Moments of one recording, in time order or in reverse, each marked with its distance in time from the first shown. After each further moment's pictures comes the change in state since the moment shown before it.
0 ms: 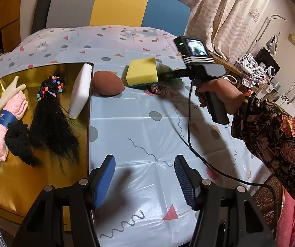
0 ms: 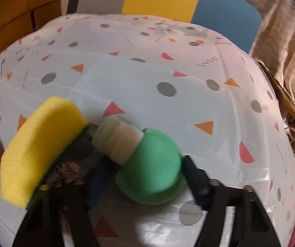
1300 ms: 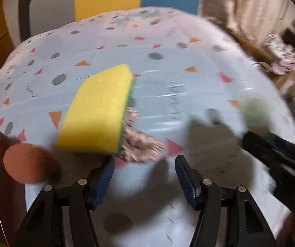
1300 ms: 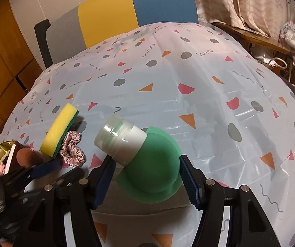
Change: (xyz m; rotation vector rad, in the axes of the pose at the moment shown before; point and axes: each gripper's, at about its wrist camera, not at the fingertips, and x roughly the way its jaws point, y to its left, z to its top) left arm 0.191 -0.068 0.132 0.052 0.125 0.250; right arm -0.092 -0.073 -0.097 0.422 -0.085 0.111
